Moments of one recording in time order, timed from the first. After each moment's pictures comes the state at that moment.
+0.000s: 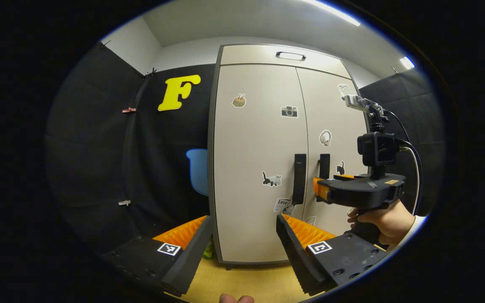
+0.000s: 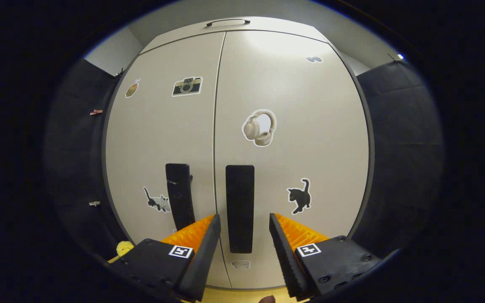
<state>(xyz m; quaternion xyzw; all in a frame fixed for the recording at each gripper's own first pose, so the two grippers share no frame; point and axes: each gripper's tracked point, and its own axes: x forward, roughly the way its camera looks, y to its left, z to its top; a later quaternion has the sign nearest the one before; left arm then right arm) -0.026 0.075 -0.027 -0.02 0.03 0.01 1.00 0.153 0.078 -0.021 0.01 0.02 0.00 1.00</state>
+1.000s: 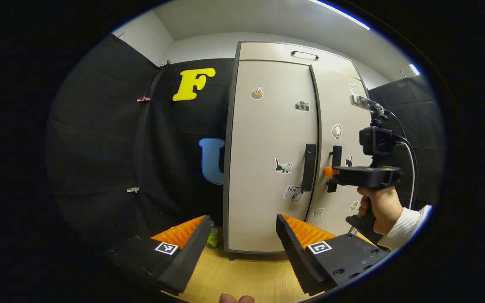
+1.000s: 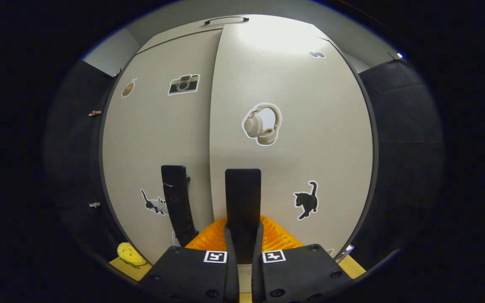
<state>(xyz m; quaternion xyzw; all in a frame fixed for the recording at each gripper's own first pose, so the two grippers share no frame) -0.062 0.093 -0.045 -0.04 0.05 0.04 1.00 0.152 0.080 -0.016 0.02 0.02 0.01 1.00</state>
